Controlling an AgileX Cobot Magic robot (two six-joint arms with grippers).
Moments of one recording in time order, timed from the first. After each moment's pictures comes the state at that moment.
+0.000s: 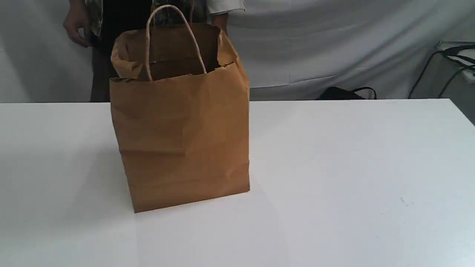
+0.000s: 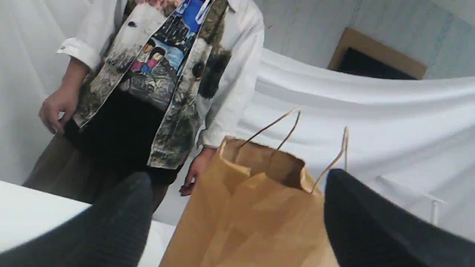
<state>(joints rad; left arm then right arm) -0.04 0.00 -0.18 -0.79 0.15 0.35 0.39 0.00 -0.91 -0.35 0.69 -0.02</state>
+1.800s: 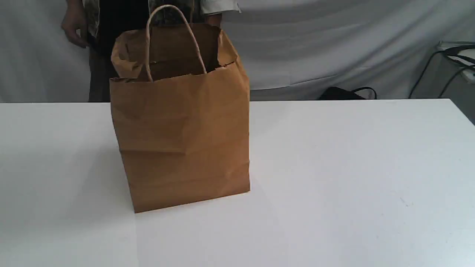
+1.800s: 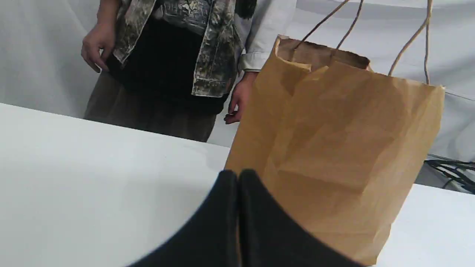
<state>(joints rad) -0.04 0.00 0.00 -0.76 0.13 0.45 0.39 0.00 -0.45 -0.95 0.31 1.15</state>
